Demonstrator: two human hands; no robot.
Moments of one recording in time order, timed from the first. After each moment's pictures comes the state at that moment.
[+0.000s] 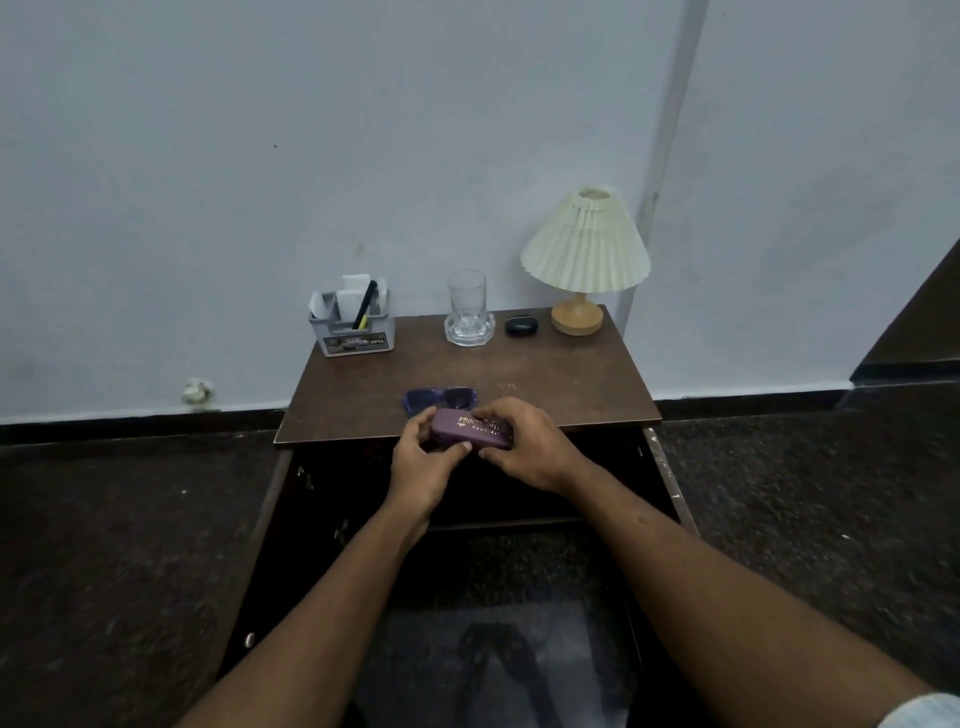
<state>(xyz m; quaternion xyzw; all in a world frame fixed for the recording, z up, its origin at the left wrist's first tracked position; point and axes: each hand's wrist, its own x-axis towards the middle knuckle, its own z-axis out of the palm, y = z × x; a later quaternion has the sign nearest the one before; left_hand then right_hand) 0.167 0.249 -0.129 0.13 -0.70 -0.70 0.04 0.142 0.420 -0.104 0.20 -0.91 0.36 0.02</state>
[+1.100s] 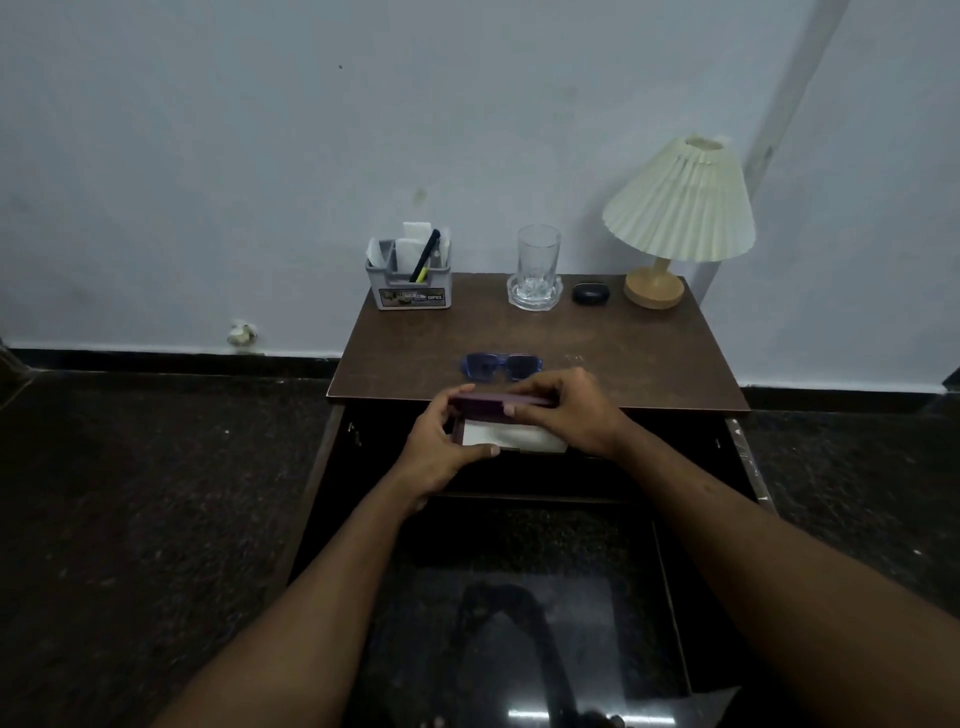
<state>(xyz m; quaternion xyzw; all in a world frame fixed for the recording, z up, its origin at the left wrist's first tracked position) 0.167 0.172 -0.146 0.03 -0.75 -0.66 -0.05 0.114 0.380 -0.106 0.23 -0.87 0.43 -0.06</state>
